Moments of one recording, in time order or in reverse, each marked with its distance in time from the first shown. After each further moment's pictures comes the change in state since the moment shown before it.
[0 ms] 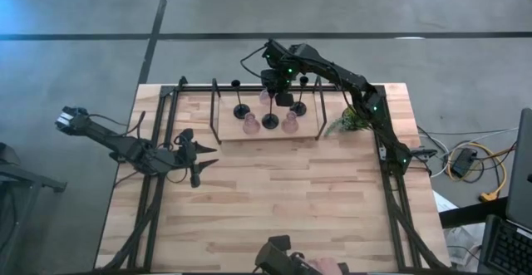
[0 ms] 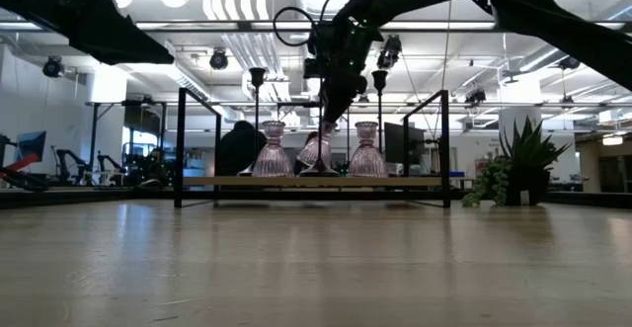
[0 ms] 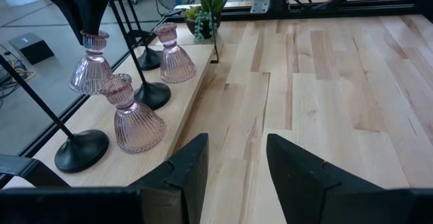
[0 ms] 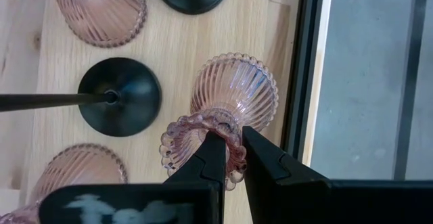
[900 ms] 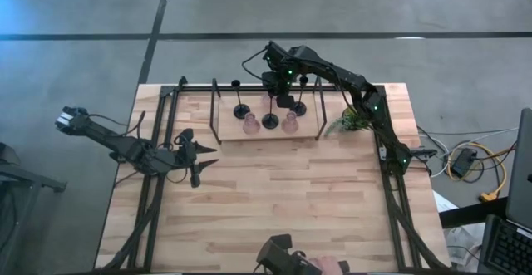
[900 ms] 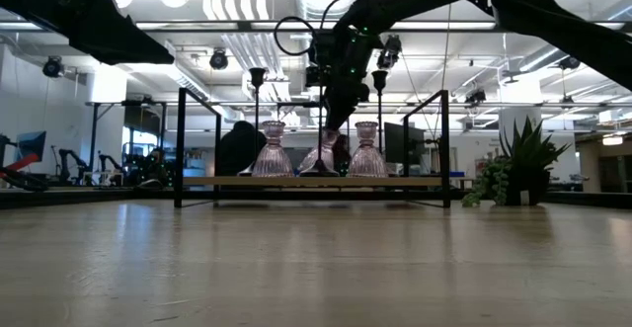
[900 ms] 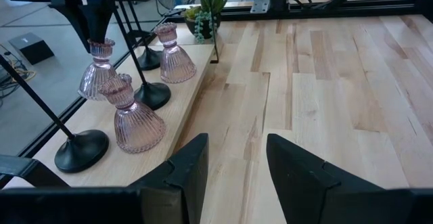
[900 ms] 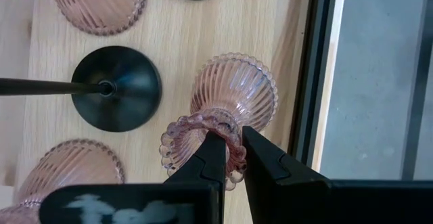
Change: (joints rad) left arm 0.000 0.000 0.000 0.000 0.000 0.000; right arm -0.010 0.000 -0.067 0.034 -0.005 -0.012
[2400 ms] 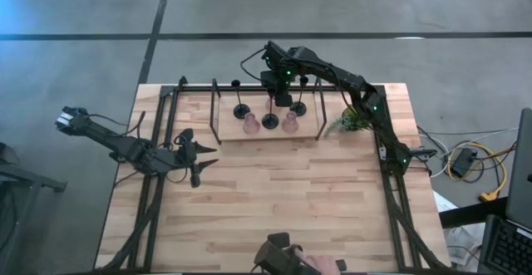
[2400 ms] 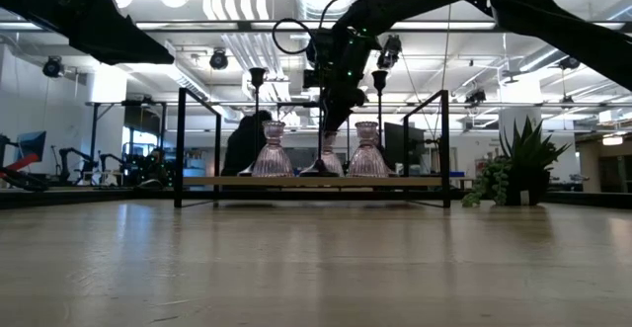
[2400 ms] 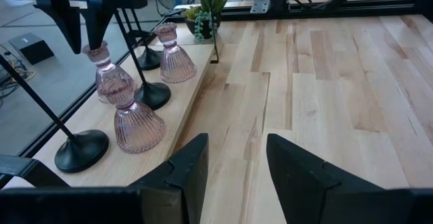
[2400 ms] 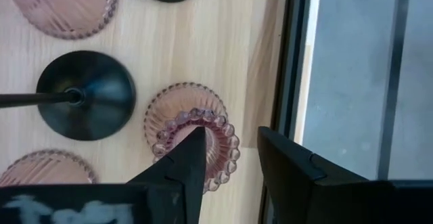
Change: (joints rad) left arm 0.000 0.000 0.000 0.000 0.000 0.000; right arm 0.004 0.002 -0.002 0.048 0.054 0.004
